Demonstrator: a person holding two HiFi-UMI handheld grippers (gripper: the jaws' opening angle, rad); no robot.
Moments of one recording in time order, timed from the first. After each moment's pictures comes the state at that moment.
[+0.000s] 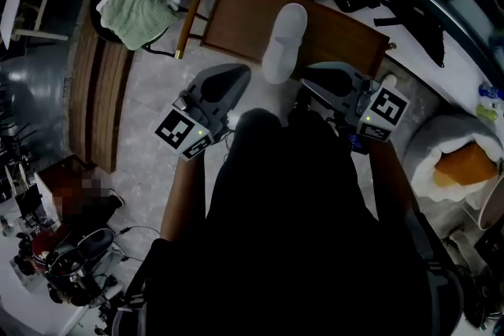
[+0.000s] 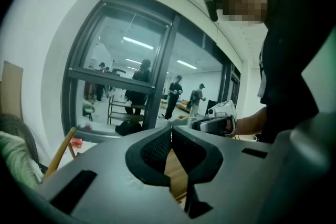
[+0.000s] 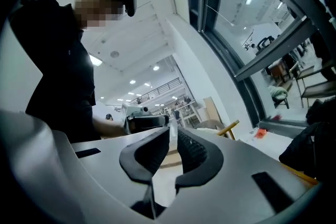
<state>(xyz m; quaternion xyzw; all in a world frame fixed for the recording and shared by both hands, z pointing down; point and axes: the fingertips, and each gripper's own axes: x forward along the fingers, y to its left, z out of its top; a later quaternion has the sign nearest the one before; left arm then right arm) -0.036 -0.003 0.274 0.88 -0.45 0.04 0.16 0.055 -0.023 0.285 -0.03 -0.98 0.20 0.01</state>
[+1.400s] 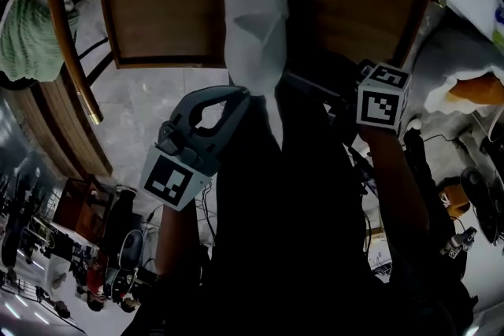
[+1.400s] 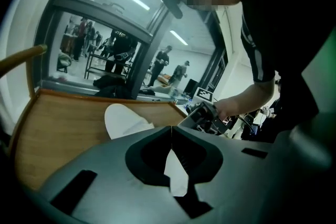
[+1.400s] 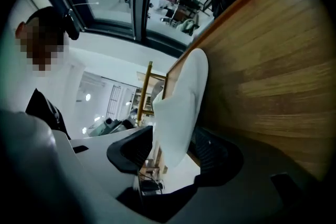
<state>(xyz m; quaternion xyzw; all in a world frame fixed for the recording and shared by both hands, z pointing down) -0.013 -0.013 0.509 0.90 -0.28 0.15 0.29 0.056 -0.040 0.582 0.16 -0.75 0.62 0.15</state>
